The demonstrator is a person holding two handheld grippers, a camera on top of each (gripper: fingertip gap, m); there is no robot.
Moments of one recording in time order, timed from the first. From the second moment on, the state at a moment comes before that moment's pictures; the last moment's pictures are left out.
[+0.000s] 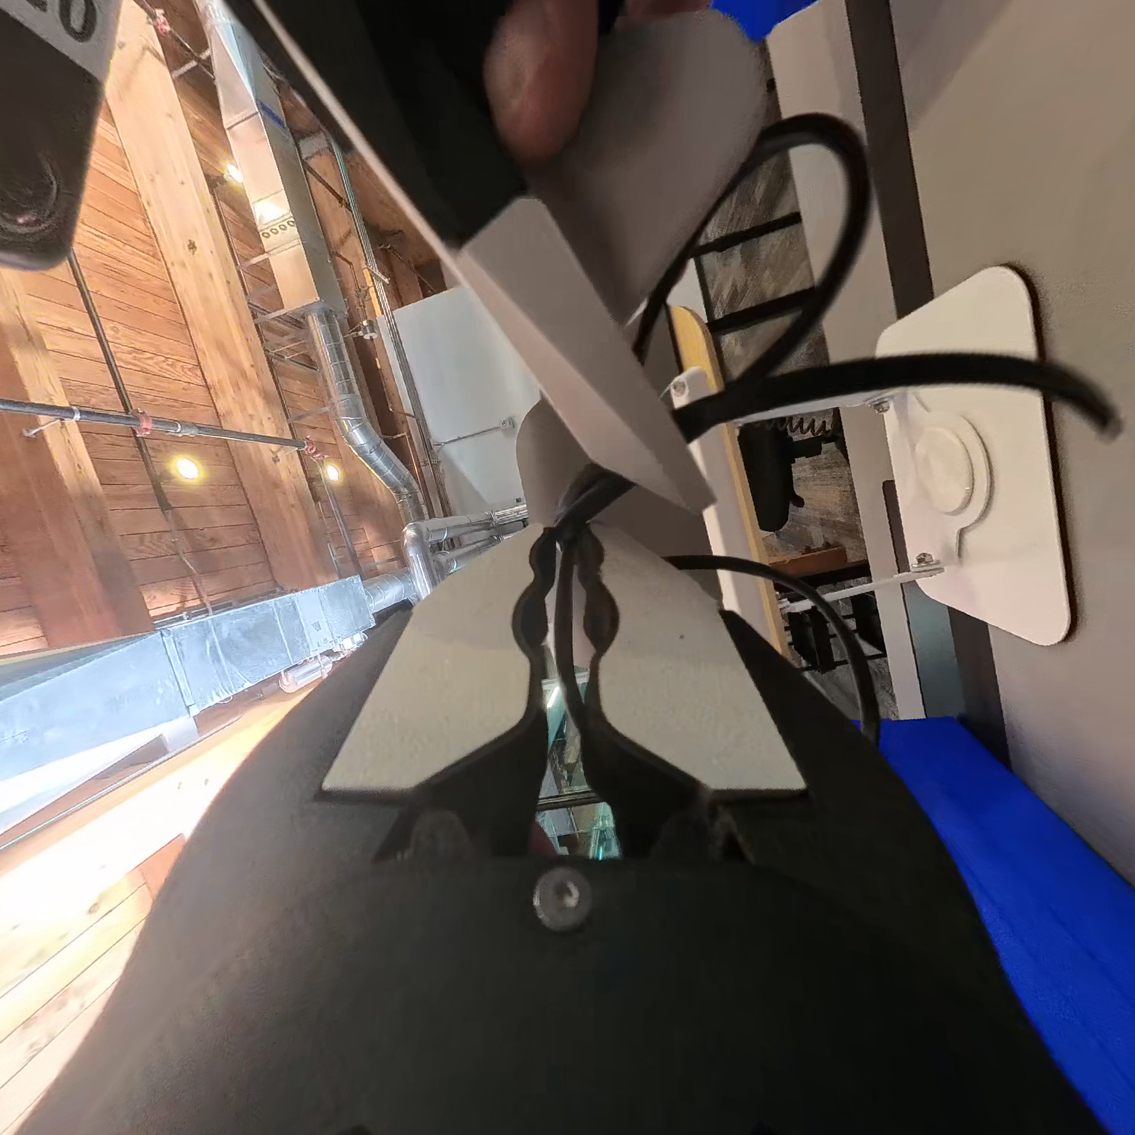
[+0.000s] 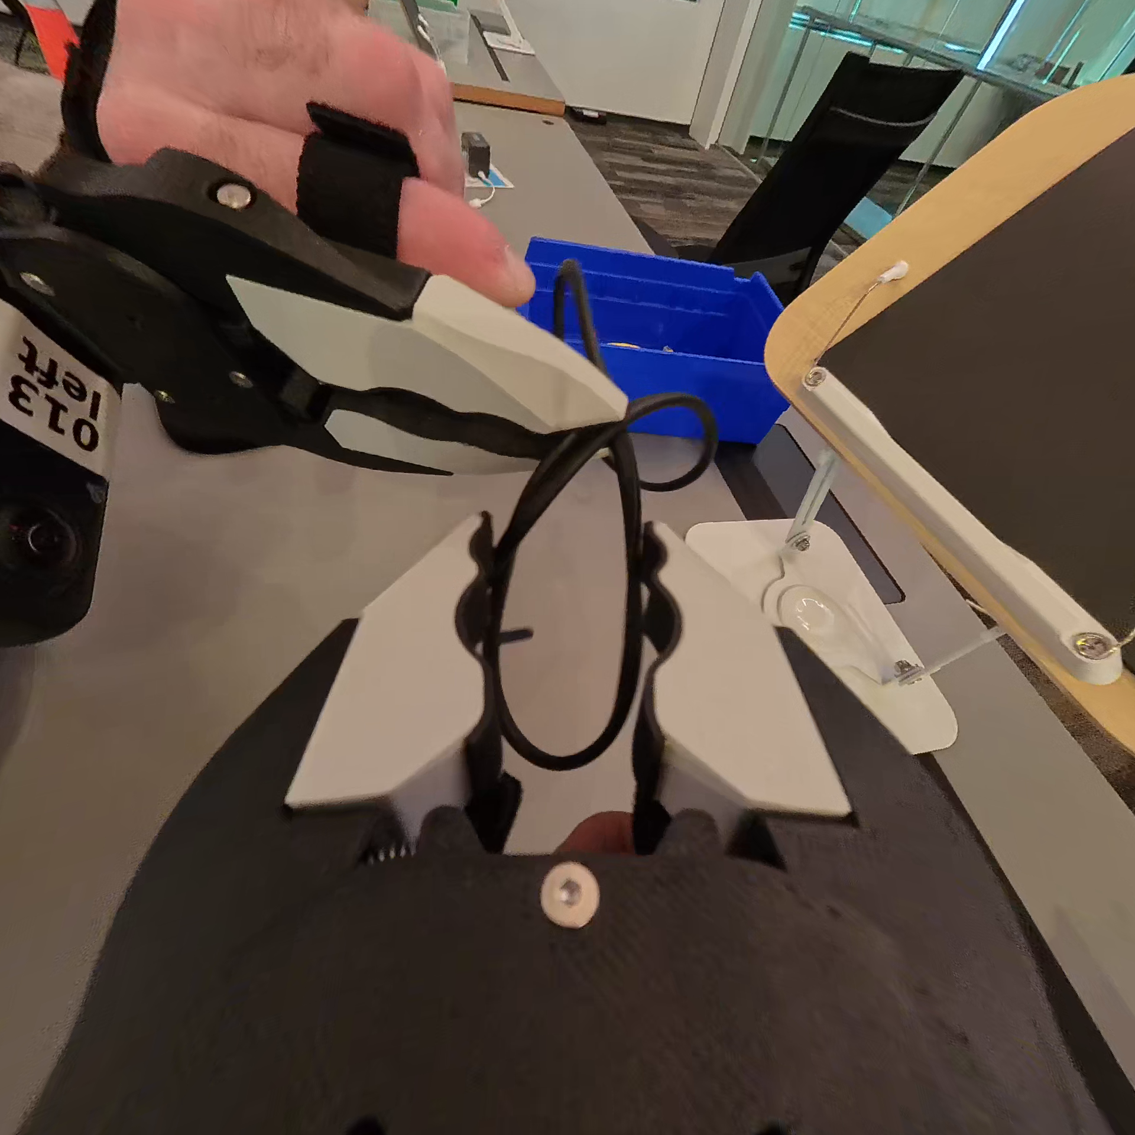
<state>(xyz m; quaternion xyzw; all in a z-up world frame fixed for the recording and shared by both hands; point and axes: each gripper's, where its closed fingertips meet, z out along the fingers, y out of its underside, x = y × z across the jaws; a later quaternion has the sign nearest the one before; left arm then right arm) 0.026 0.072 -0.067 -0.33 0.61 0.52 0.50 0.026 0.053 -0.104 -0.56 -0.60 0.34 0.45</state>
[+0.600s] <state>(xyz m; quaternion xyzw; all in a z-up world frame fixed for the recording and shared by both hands) 0.011 0.075 -0.056 -0.43 0.56 0.45 0.54 0.025 0.064 -0.089 -0.52 -0.59 0.33 0.53</state>
